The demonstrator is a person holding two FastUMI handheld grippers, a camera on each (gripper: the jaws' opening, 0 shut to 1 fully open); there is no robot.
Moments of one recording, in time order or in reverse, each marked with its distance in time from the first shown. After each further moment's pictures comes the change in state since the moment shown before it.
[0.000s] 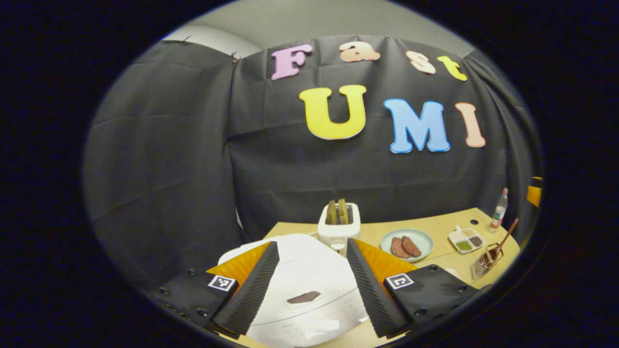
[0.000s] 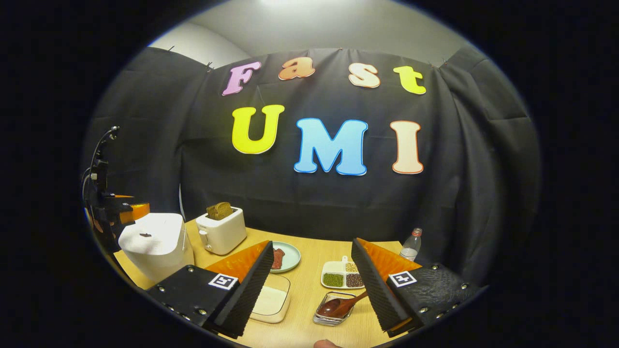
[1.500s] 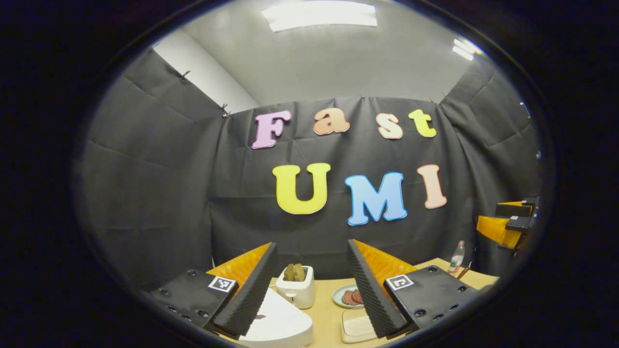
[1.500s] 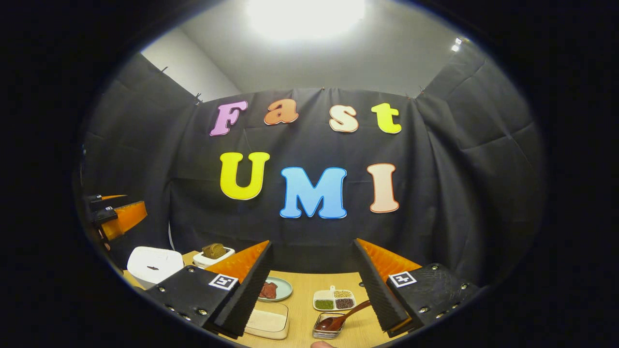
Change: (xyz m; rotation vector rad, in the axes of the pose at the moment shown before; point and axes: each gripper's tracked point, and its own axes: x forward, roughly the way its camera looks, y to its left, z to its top) left arm -0.119 -0.084 0.124 -0.046 -0.344 -0.099; right arm -0.059 -0.006 0.084 0.025 -0.231 -0.114
